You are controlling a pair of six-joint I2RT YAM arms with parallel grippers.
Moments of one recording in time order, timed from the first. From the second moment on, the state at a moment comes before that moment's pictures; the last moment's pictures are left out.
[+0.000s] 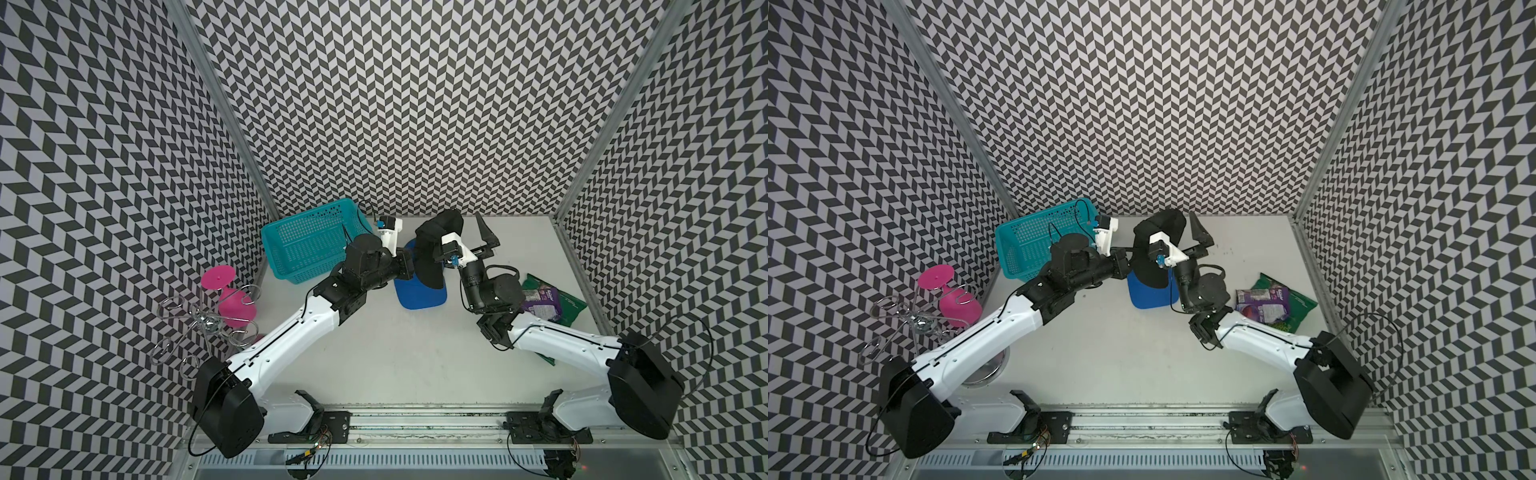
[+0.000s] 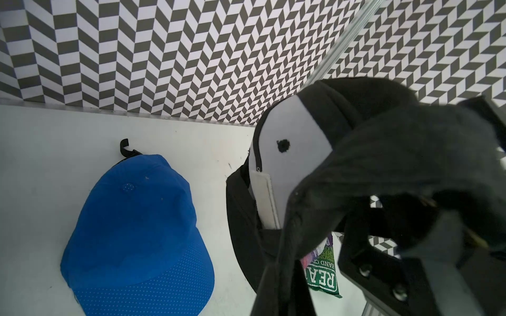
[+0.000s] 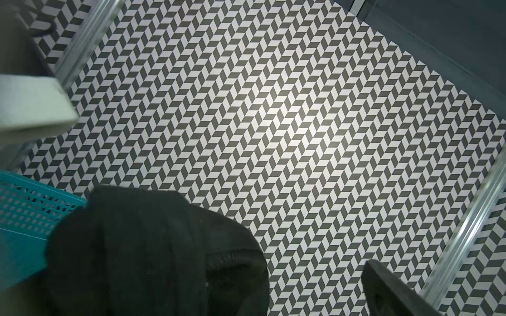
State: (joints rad) left arm -0.64 1.30 1.12 -0.09 0.24 -0.54; right arm 0.80 1.42 0.83 1.08 0.48 -0.84
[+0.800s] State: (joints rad) left arm -0.65 1.33 1.22 -0.38 0.12 -0.05; right arm 0.73 1.36 1.01 0.45 0.38 -0.69
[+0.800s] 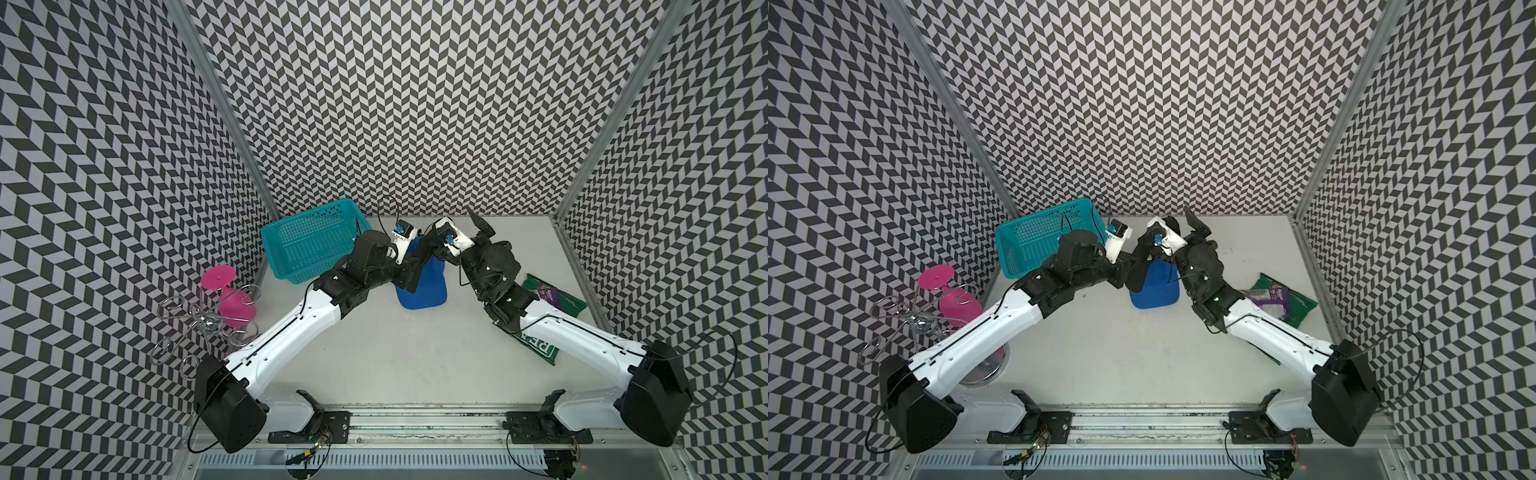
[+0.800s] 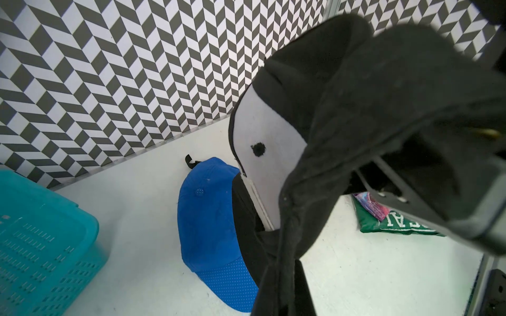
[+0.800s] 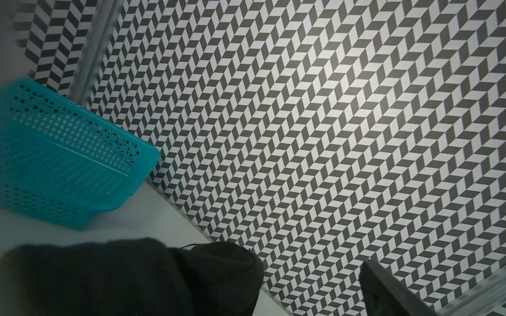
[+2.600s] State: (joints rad) left arm -0.31 1.40 0.92 -0.04 0.48 -0.13; right arm 0.47 1.24 1.09 0.02 -1.22 0.27
